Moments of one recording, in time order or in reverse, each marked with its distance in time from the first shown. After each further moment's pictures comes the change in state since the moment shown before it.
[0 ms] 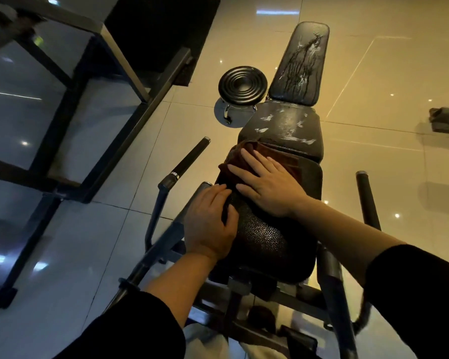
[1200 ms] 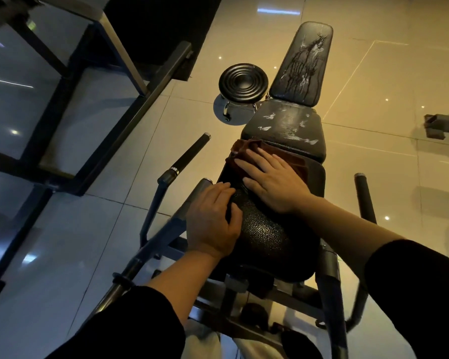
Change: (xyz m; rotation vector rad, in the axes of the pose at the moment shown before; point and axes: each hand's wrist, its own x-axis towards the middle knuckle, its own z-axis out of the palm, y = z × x) left_hand 0.000 -0.002 0.002 -0.013 0.023 0.024; right_hand 0.003 0.002 -0.003 -0.009 -0.007 0.032
